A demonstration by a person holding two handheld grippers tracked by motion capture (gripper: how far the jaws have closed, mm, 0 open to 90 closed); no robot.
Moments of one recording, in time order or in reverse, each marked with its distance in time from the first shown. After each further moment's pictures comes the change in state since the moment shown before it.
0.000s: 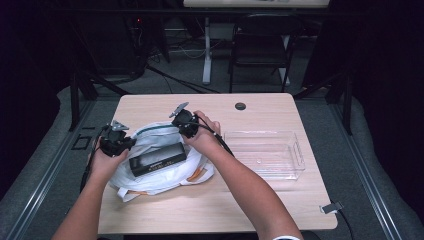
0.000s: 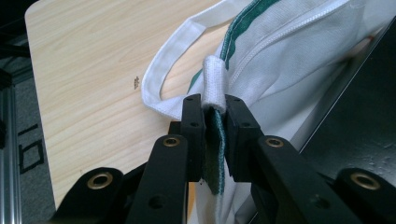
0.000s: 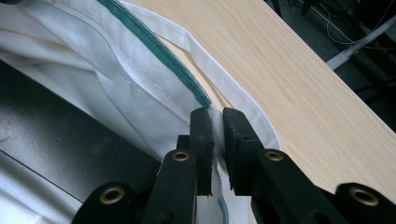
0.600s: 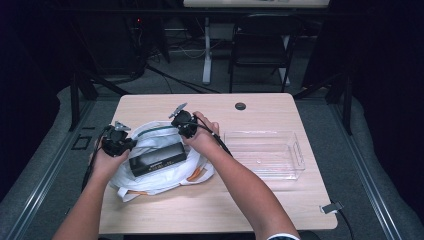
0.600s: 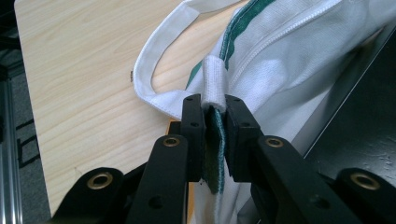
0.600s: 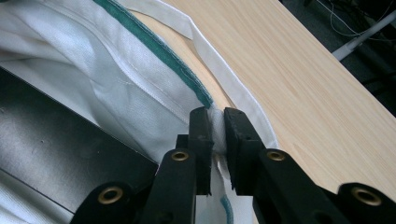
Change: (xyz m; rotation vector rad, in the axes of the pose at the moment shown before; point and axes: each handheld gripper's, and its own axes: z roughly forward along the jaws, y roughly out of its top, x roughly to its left) left arm 0.001 -0.001 0.009 0.030 -0.004 -0.002; right arm -0.001 -0.001 0.013 0.030 0.004 0.005
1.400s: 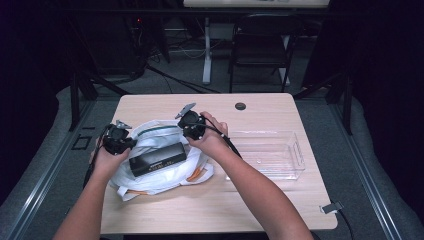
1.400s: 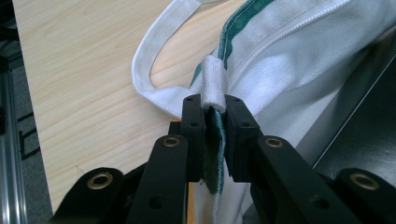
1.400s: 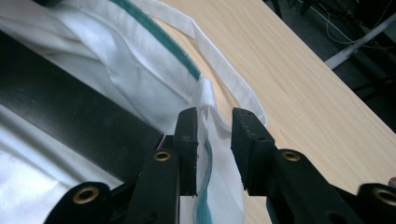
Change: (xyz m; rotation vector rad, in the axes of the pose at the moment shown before) left arm 0.003 0.005 0.005 0.039 0.003 -0.008; right arm -0.003 -0.012 -0.039 -0.038 0.004 -0.004
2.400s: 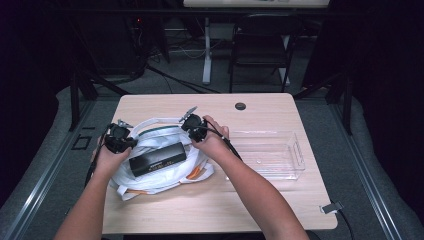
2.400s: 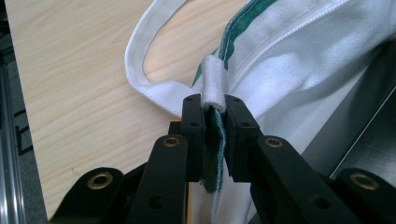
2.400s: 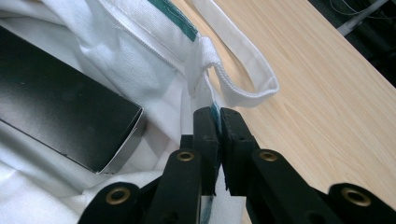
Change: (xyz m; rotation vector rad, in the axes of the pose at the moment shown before) left arm 0.002 0.002 0.010 0.028 -0.002 -0.007; right arm -0.006 -0.016 0.027 0.086 -0.015 0.028
